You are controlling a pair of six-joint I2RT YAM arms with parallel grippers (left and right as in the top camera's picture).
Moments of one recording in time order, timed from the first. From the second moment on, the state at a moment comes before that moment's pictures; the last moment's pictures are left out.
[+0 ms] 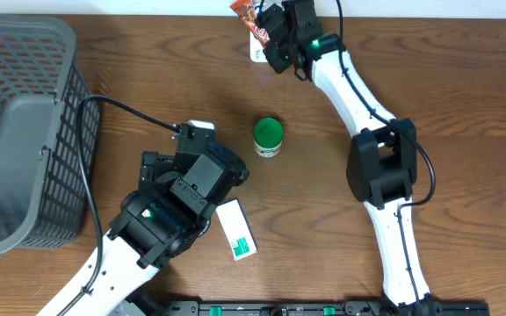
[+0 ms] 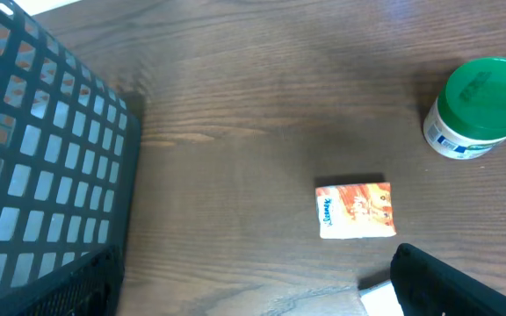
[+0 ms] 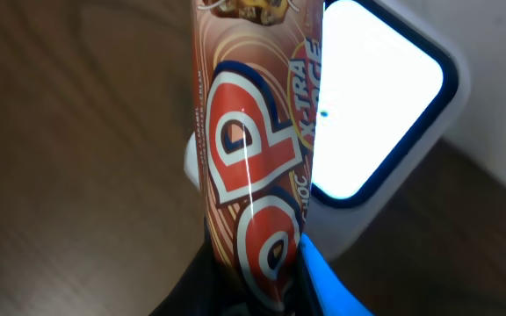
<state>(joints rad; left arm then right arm) -0.73 1.12 1.12 -1.02 -0.63 -0.41 0.36 2.52 2.31 -0.62 -0.12 -0.33</state>
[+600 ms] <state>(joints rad) -0.73 1.12 1.12 -1.02 -0.63 -0.41 0.30 2.27 2.50 -1.60 -0.09 0.04</state>
